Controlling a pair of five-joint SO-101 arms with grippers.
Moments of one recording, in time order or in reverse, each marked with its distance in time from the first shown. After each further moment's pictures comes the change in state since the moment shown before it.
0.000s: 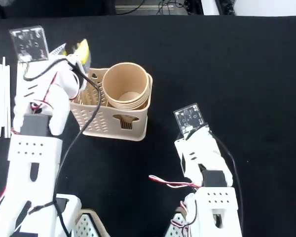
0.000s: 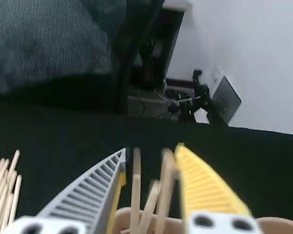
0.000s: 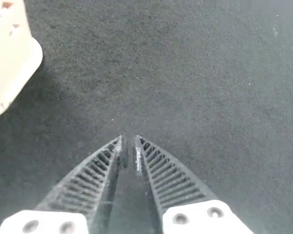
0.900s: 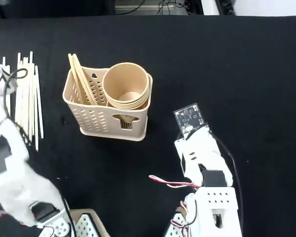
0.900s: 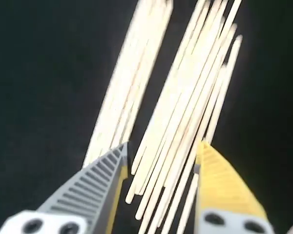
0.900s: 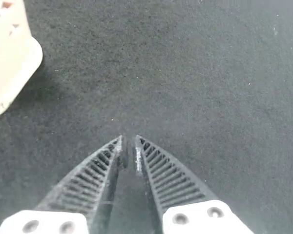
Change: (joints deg) left arm -34.9 60.5 -46.8 34.5 -14.2; right arm 0.0 0.0 0.0 0.0 0.0
